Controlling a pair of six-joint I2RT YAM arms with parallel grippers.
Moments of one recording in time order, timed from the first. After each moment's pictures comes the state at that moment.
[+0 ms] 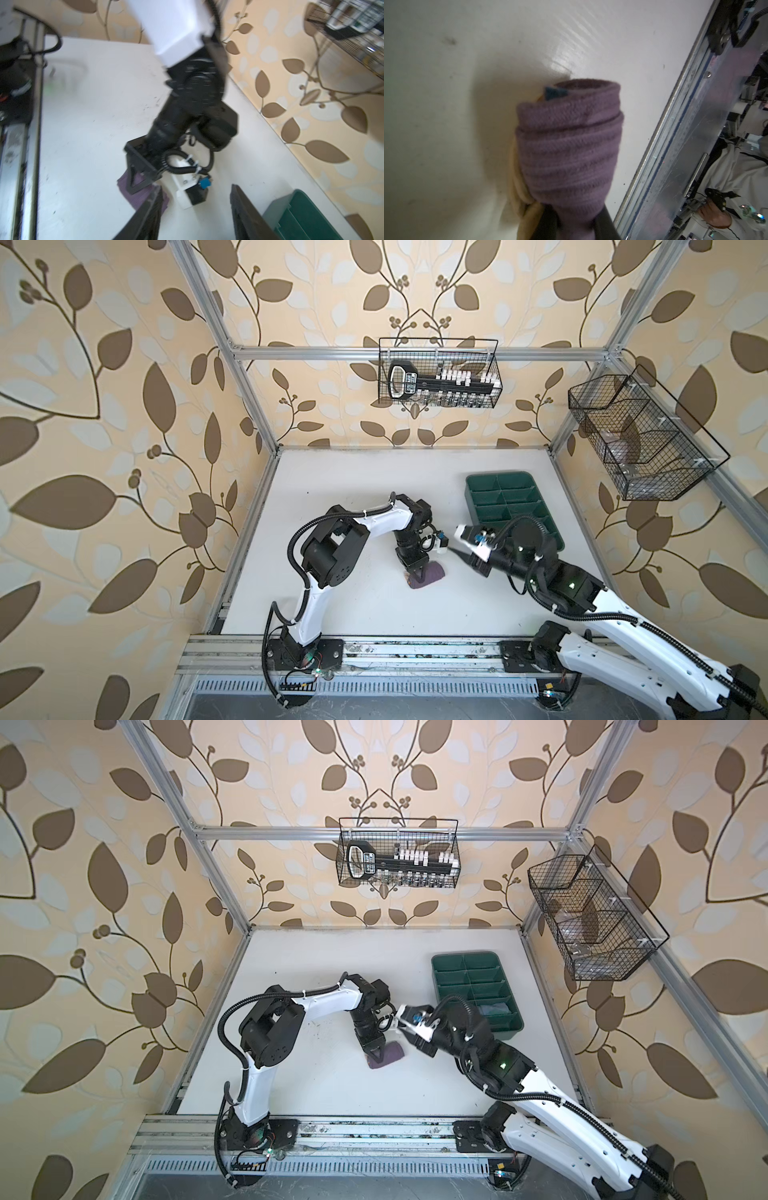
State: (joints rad) left arm -0.71 2.11 1.51 -1.14 0.60 0.41; right arm 0.84 0.79 0.68 -0.32 -0.01 -0.50
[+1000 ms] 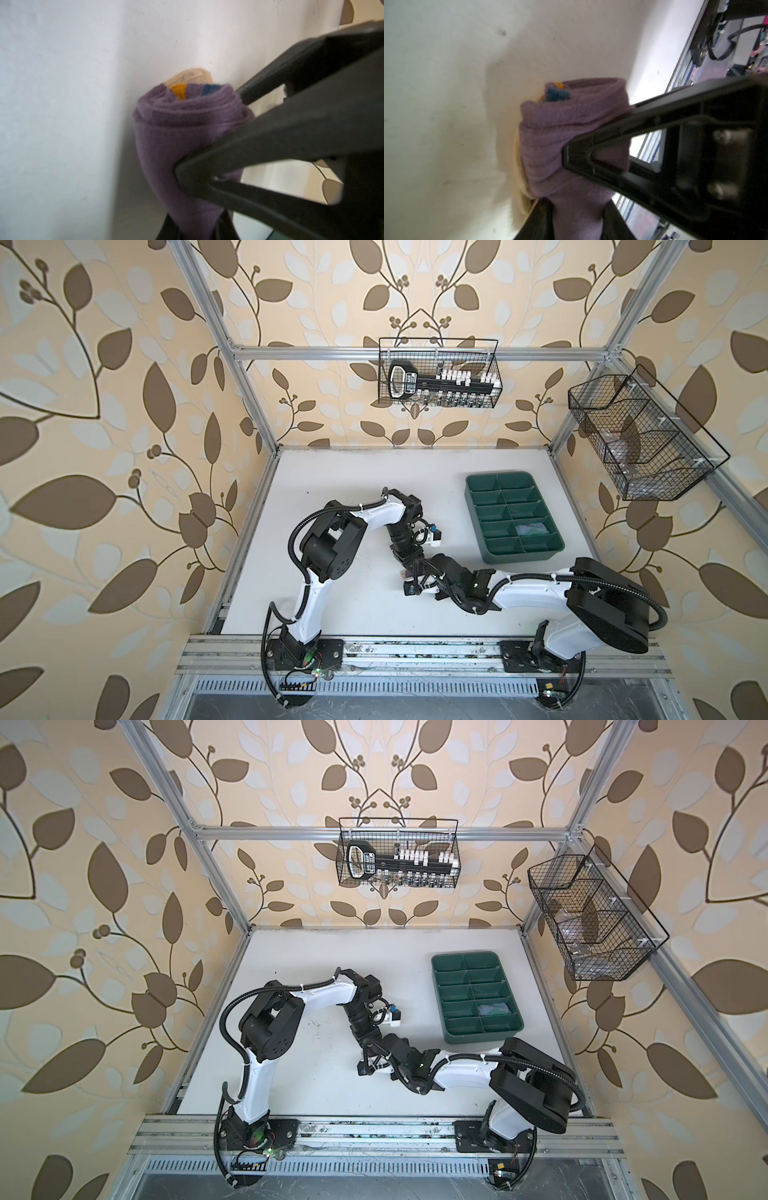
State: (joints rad) left arm -0.65 2.07 1.47 -1.09 0.61 0.41; right arm 1.01 1.52 0.61 0.00 0.31 -0.91
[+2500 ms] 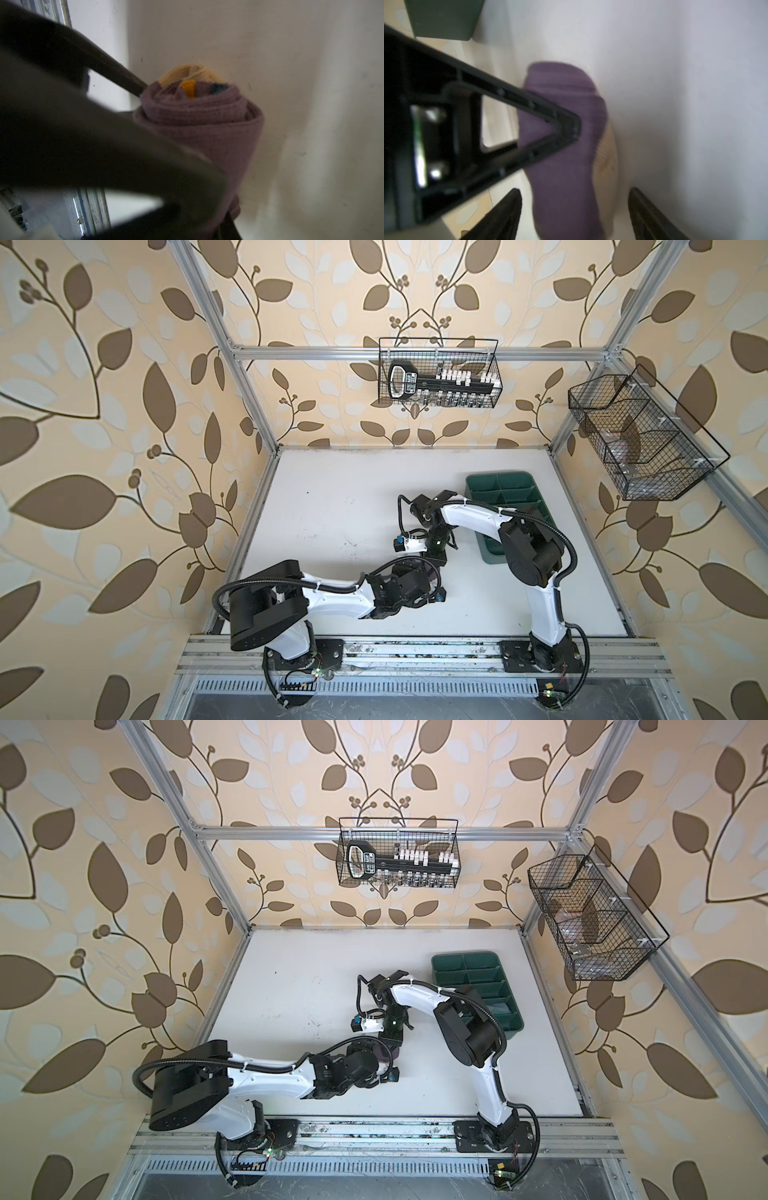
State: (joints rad) left arm -1.13 1.55 0.64 0.01 -0.49 0.74; right arm 0.68 2.10 1.52 -1.15 -0.40 -0.83
